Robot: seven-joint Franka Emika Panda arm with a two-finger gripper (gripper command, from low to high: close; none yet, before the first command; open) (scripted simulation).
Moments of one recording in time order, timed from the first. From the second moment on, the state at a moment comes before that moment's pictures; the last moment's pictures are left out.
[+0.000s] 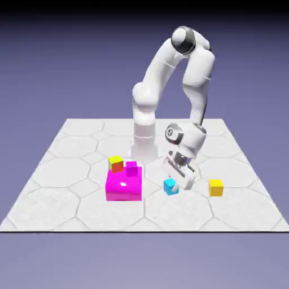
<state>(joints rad) -1.33 -0.51 2.03 -2.85 0.07 2.95 2.60</state>
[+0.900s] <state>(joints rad) -0.77 -1.03 1.34 -2.98 0.64 2.32 1.85</state>
